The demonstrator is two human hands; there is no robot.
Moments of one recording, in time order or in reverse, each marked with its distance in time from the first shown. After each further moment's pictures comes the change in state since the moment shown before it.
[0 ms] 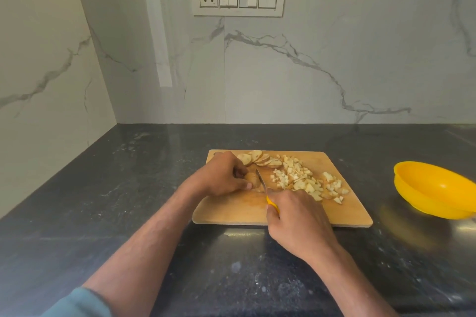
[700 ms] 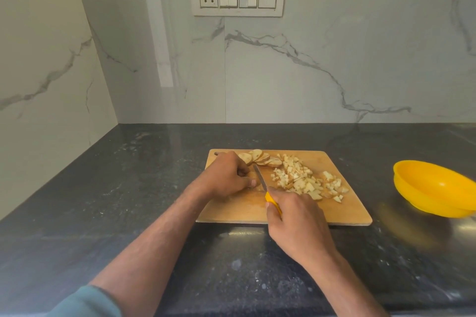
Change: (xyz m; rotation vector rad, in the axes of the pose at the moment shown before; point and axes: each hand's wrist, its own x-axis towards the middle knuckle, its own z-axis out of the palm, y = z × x) left_hand -0.004 0.011 0.008 -0.063 0.072 -0.056; right_hand -0.009 -0.002 0.004 0.080 0.062 -0.002
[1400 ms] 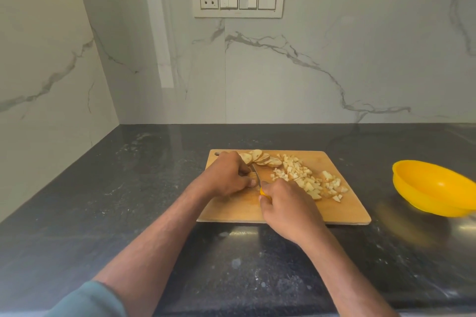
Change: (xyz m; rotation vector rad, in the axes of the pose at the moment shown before) left_hand 0.002 0.000 -0.001 0.071 -0.023 0.009; right_hand 0.026 -0.004 0.001 -0.051 -0.167 0.067
